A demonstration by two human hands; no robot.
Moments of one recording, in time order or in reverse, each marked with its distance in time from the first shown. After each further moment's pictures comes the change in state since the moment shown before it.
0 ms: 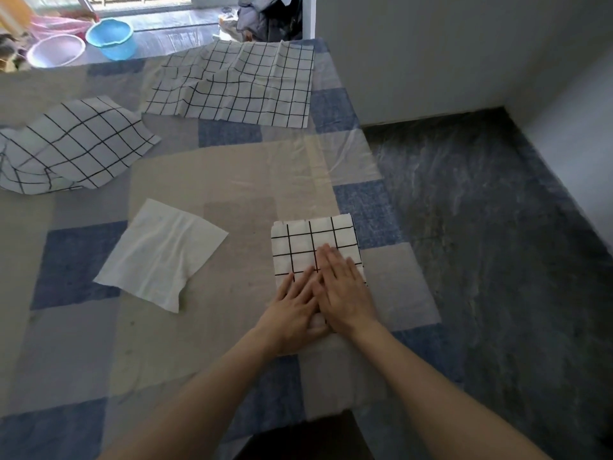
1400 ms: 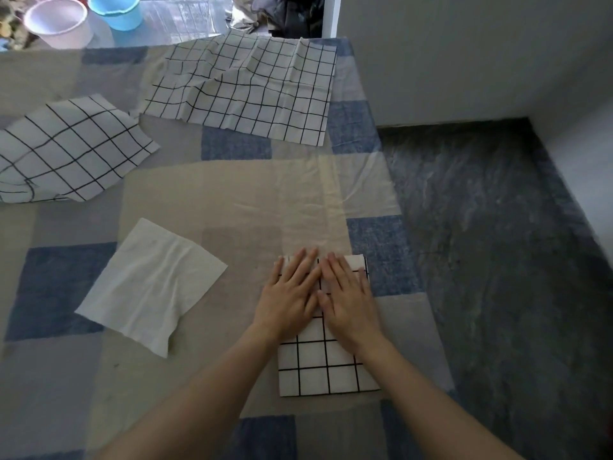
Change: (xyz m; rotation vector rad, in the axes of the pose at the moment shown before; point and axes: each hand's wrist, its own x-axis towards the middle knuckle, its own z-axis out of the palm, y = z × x) left_hand 0.076 -0.059 -0.026 -0.001 0.203 -0.216; right_hand 0.070 0.017 -0.015 0.006 -0.076 0.011
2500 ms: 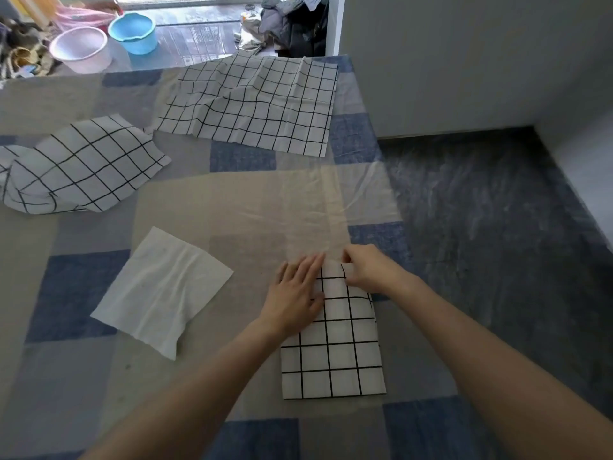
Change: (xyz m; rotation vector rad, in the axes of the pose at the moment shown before) left_hand 0.011 0.007 -0.027 -0.083 -0.104 -0.078; right_hand 0.070 0.015 -0.090 0.026 -0.396 0.152
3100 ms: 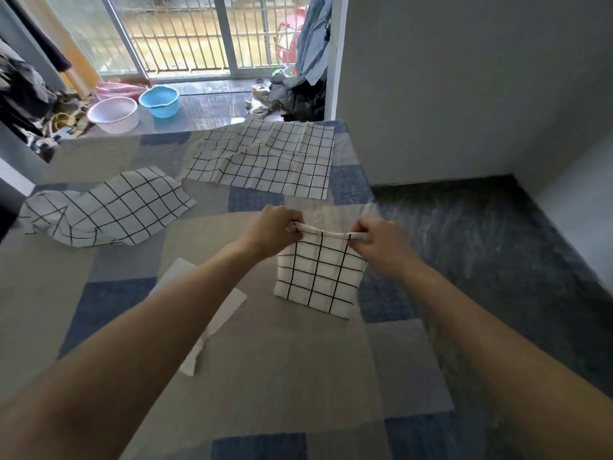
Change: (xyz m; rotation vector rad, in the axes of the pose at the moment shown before) left_hand 0.050 -0.019 -0.184 -0.133 0.201 0.046; right_hand -0.053 -0.027 -0.087 0.263 0.520 -0.228
